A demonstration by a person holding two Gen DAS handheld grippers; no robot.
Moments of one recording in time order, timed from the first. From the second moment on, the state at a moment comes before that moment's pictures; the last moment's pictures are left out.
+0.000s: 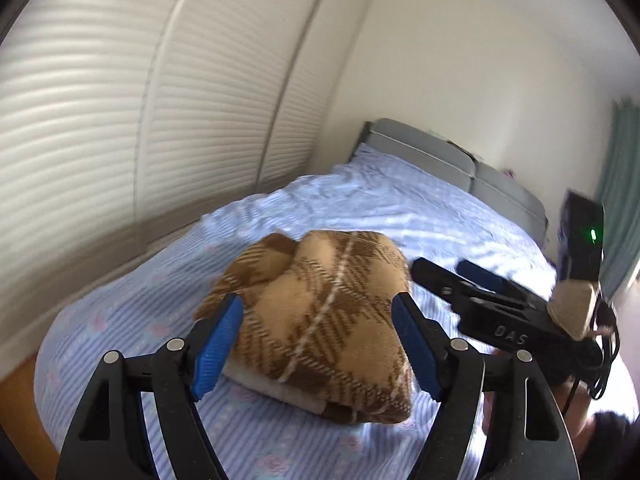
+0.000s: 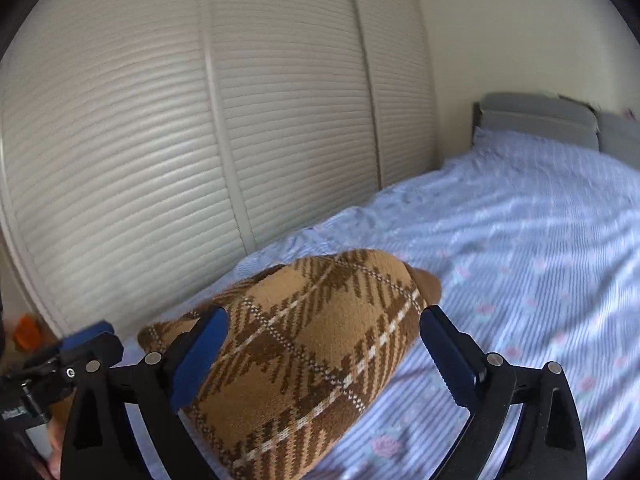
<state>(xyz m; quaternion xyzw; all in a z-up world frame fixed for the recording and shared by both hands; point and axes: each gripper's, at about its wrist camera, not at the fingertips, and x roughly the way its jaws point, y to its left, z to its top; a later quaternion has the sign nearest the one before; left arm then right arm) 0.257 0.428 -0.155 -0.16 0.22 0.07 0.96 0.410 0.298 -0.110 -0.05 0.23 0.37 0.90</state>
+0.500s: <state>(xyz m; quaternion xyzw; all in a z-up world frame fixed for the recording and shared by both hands) 0.300 0.437 -0.207 -0.17 0.30 0.08 0.93 0.434 0.332 -0.175 -0.15 0.31 0.38 0.86</state>
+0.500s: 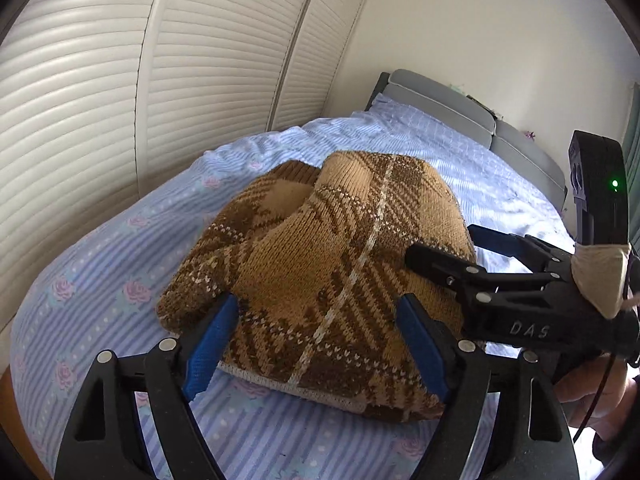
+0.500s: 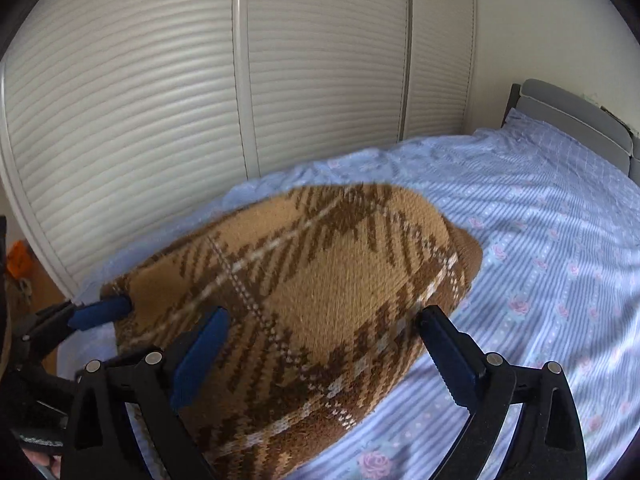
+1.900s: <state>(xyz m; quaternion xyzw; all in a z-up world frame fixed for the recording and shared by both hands) 0.064 0.051 -0.040 -0.02 0.31 -0.02 0.95 0.051 -0.170 -0.015 -0.02 0.24 -0.02 0.97</state>
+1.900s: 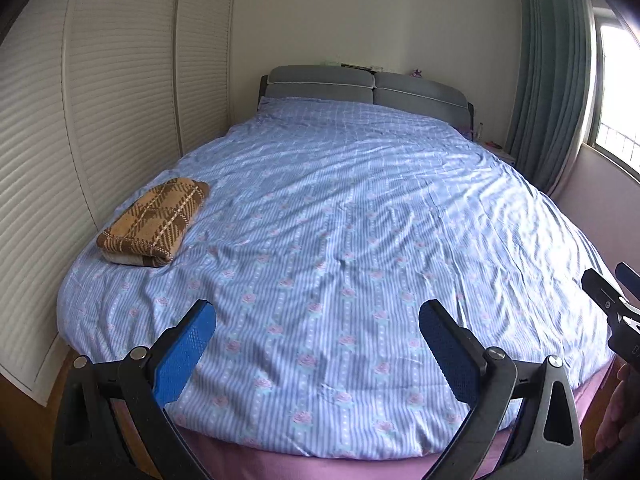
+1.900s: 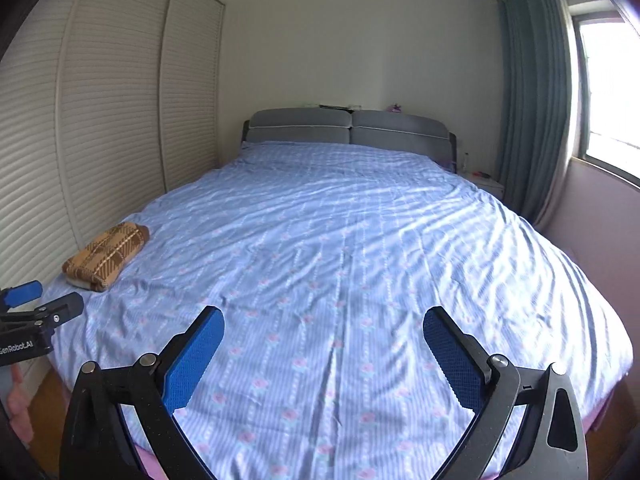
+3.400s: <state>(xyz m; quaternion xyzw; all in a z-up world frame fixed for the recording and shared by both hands) 0.013 0.011 -0.039 0.02 0.32 -0.02 0.95 -0.024 -0.233 -0.015 0.01 0.24 -0.09 0.97</state>
